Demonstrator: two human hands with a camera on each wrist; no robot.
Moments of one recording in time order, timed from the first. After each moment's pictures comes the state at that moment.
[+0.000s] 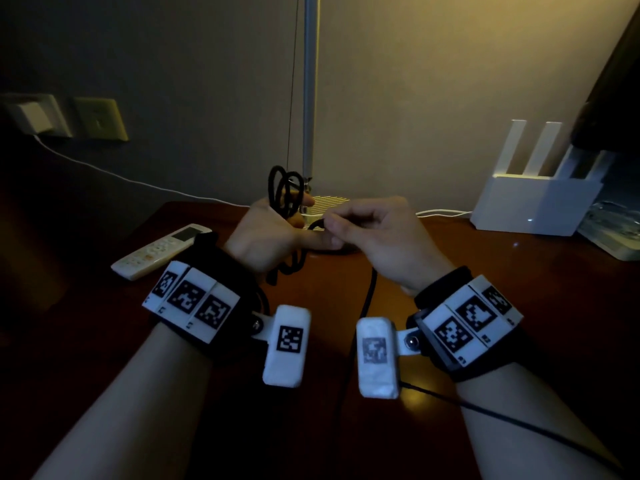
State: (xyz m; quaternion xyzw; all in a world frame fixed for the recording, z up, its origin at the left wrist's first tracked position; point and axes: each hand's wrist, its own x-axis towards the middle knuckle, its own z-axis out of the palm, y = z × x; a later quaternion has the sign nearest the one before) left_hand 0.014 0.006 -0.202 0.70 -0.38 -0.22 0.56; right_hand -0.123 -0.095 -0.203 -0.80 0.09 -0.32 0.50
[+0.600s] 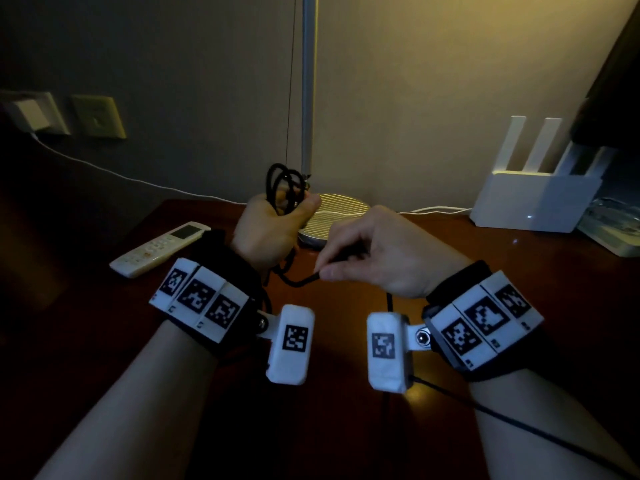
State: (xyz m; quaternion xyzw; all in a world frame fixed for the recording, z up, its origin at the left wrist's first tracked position) left_hand 0.013 0.000 -0.212 0.69 -0.41 -0.11 0.58; right_hand -0.138 -0.094 -0.187 -0.93 0.02 -0.12 0.34
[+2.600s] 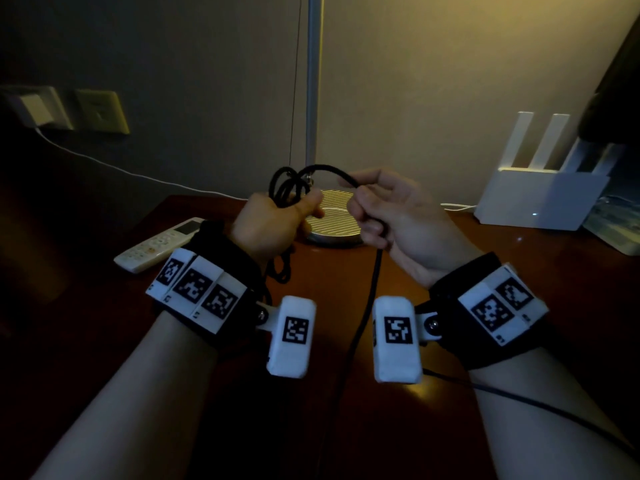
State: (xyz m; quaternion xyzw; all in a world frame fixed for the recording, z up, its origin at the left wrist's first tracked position) left_hand 0.013 0.004 -0.206 0.74 -0.34 -0.18 0.55; right_hand -0.128 -0.107 -0.198 -0.65 0.06 -0.26 0.71
